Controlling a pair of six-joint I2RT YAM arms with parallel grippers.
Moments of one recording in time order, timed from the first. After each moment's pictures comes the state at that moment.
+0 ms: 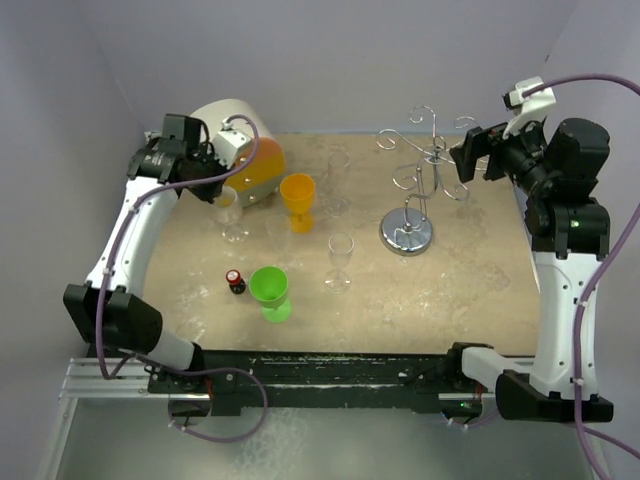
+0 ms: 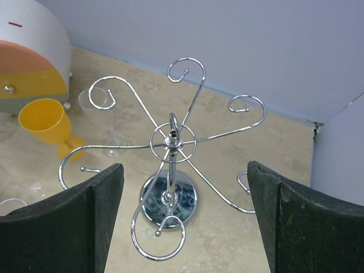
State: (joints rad) left arm -0.15 1.53 1.58 -0.97 0.16 0.49; right arm -0.06 1.14 1.65 -0.73 -0.35 -0.17
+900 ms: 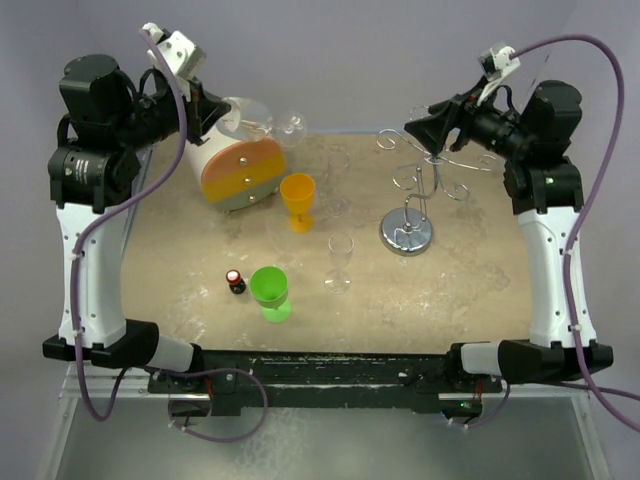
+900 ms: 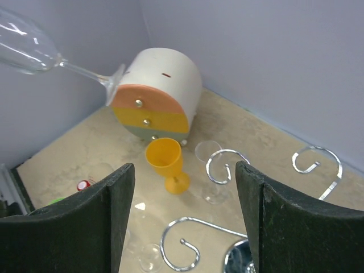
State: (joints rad) left arm -0.15 1.42 2.17 -0.89 0.54 0.22; right arm 0.02 1.31 1.75 -0.49 -0.75 0.08
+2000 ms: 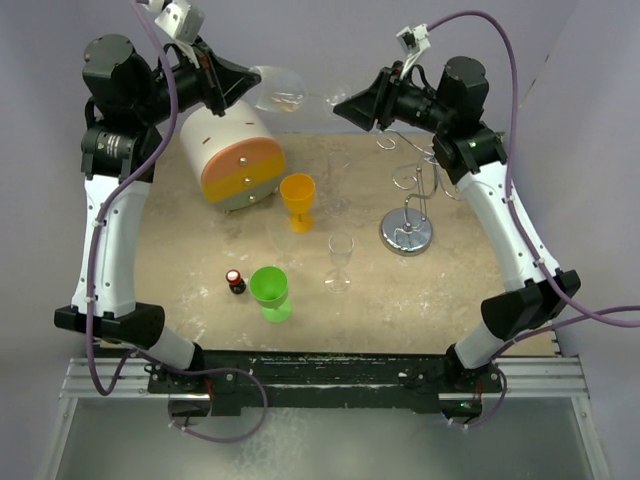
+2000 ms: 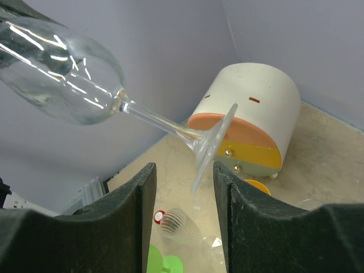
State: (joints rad) left arm -0.17 1.54 2.14 -0.47 0.72 -0.16; right arm 0.34 1.61 1.89 -0.24 -0.69 0.43
